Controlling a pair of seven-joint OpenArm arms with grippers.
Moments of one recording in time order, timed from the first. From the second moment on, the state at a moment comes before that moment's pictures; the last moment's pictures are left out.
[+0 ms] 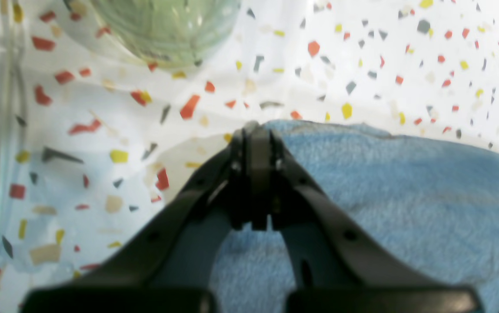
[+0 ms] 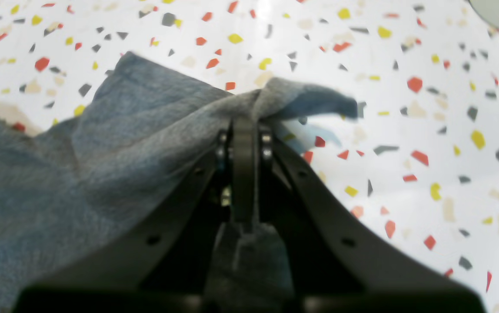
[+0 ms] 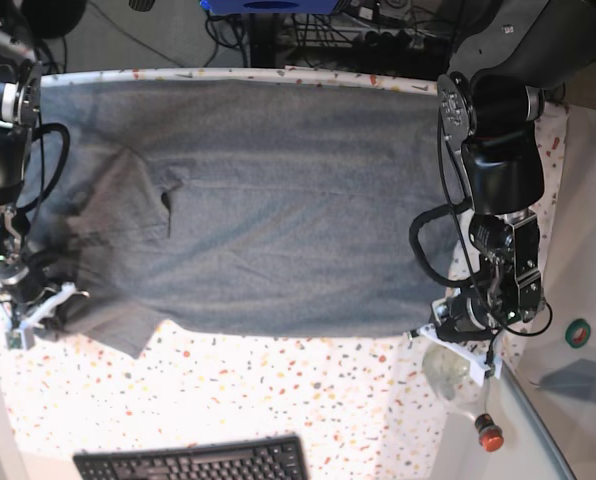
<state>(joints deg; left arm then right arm) -25.7 -7.6 -17.1 54.0 -10.4 -9.4 43.8 22.9 18.0 9.9 34.4 1.0 23.4 -0.9</state>
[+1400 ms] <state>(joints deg) 3.7 -10.3 -21.9 94.7 -23.9 -9.4 63.0 -3.3 12.8 23.5 72.6 1.8 23.9 -22.5</state>
